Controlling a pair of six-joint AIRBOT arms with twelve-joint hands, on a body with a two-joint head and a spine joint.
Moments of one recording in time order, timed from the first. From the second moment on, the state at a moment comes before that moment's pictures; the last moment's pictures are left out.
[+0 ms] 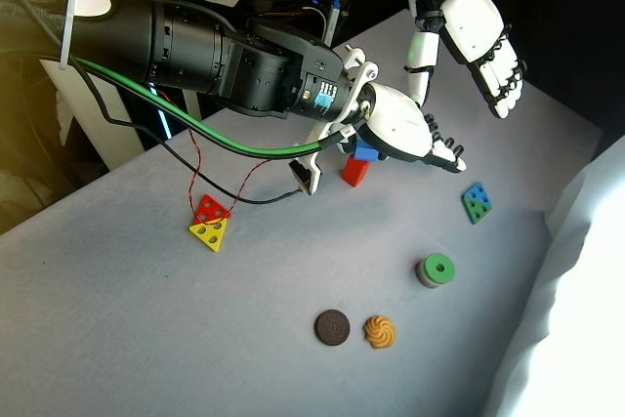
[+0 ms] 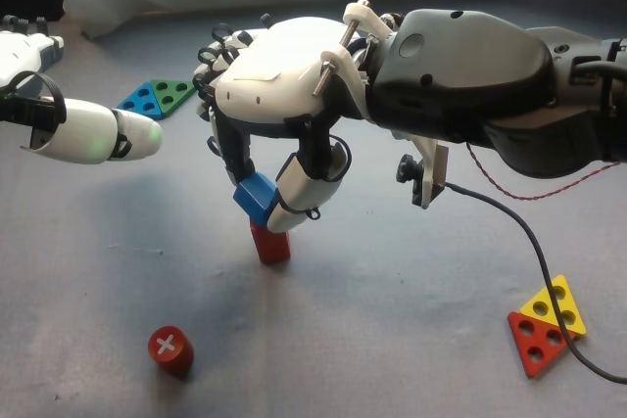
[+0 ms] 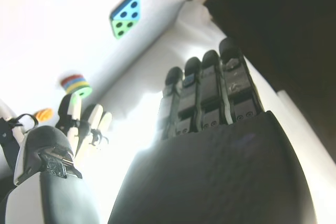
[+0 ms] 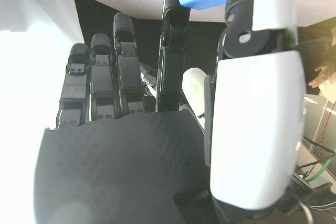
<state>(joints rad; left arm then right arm) 0.08 -0.78 0.75 -1.77 -0.93 2.59 -0.02 -1.48 1.21 1.19 0.14 -2.32</state>
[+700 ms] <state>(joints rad) 0.07 -0.78 0.75 -1.77 -0.93 2.59 -0.03 -1.48 1.21 1.19 0.14 -2.34</state>
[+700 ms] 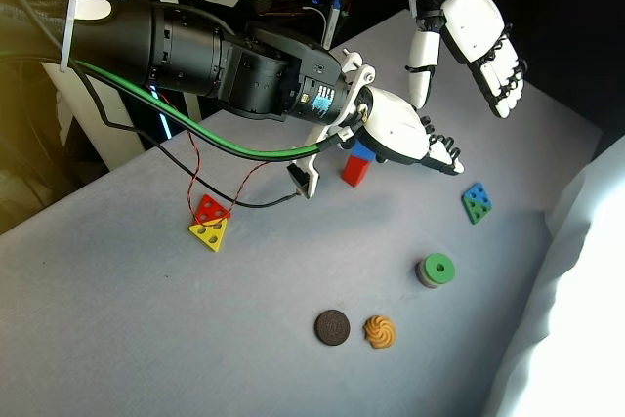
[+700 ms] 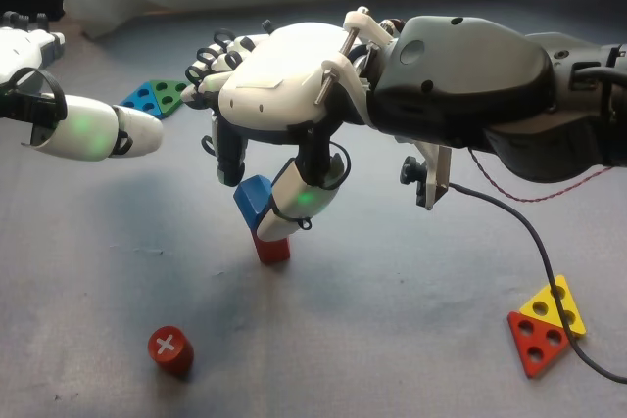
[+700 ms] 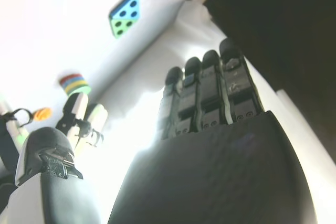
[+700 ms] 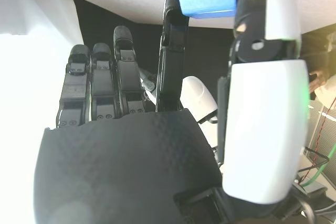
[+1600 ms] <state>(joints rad) 0.06 -0.78 0.73 -1.79 -0.94 2.60 -0.01 -1.17 1.11 1.20 0.14 -2.31</state>
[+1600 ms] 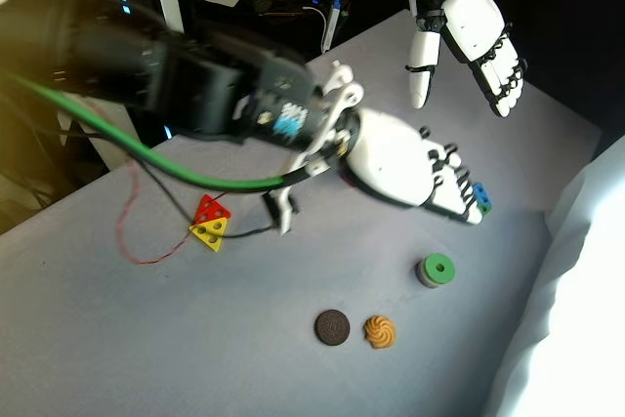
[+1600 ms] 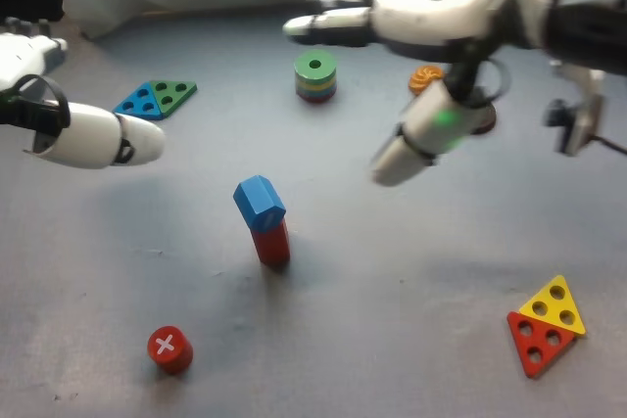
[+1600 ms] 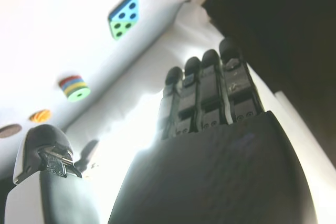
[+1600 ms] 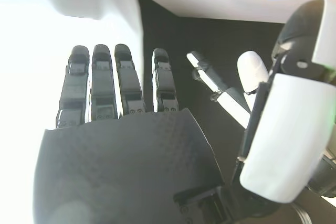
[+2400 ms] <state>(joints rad) 0.04 -0.78 0.69 -1.82 -0.98 2.60 -0.29 -0.84 0.91 0.31 0.44 -1.47</state>
